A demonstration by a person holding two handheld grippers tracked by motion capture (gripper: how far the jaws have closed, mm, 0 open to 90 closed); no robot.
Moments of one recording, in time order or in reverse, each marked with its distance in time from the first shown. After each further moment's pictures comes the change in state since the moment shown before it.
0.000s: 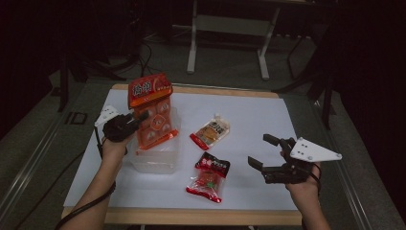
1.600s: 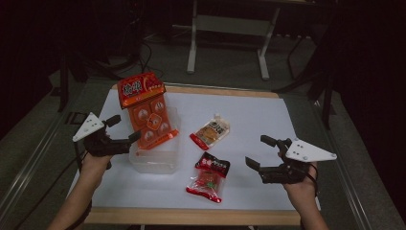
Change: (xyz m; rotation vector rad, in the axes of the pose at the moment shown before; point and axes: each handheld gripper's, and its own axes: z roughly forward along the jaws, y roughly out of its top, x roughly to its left) left arm -0.040 0.020 -0.069 0.034 -0.016 0.090; right arm 0.001 -0.004 0.006 0.025 -0.009 -0.004
